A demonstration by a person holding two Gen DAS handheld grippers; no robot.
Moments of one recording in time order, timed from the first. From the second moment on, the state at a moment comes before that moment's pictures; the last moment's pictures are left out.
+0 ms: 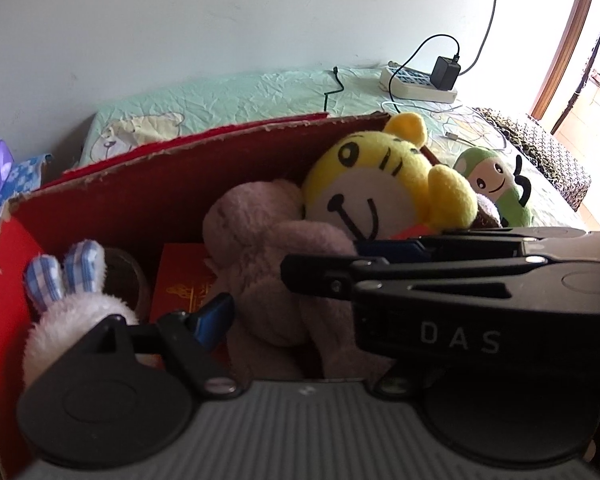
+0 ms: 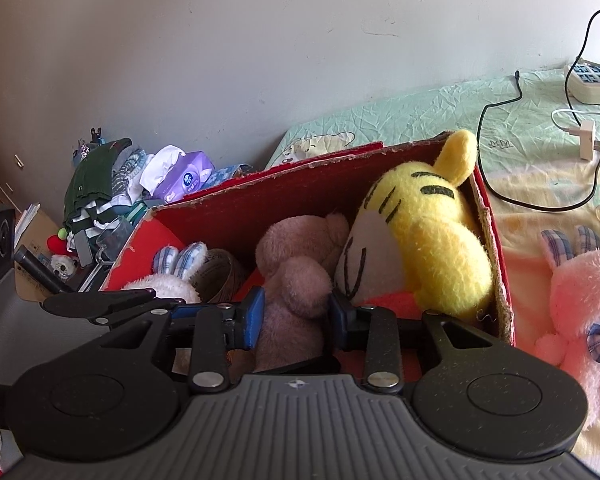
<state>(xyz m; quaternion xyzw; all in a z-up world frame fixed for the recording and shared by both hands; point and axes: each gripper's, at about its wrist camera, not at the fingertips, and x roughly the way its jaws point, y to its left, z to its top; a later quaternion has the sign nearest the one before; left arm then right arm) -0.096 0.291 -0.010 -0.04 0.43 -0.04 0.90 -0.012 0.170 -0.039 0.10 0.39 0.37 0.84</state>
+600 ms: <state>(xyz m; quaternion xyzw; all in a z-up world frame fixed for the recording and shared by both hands) -0.097 0.290 -0.009 -0.04 0.42 -0.03 0.90 -0.012 0.171 -0.040 0.10 0.38 0.37 0.84</state>
